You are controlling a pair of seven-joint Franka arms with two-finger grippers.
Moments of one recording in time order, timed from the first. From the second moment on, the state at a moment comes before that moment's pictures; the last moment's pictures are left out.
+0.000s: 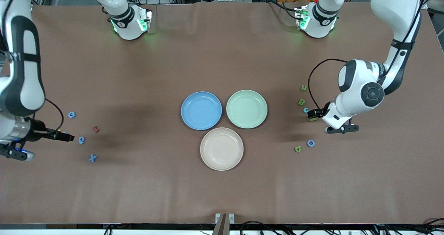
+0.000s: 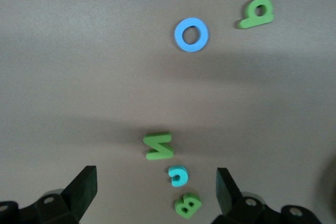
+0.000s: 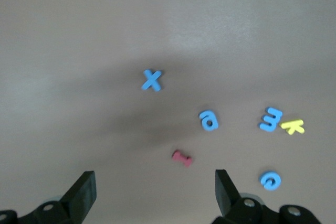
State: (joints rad) left arm 0.04 0.36 -0.22 -2.05 0.02 2.31 -0.26; right arm -0.02 0.54 -0.20 -1.49 0.18 1.94 -0.01
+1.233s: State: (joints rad) left arm 0.05 0.48 -0.22 -2.13 0.10 2.51 -0.26; right arm 0.13 0.86 -0.34 -1.41 0.34 2.29 0.22
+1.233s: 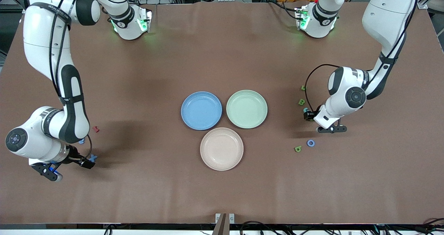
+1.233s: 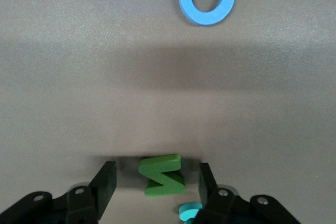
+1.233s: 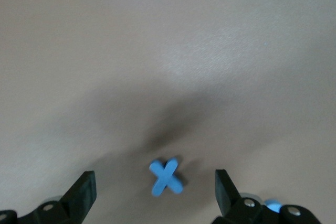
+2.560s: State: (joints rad) left arm -0.03 0.37 -0.43 -1.95 0.15 2.25 -0.58; right arm 0.11 0.77 -0.28 -1.71 0.35 2.65 0.09
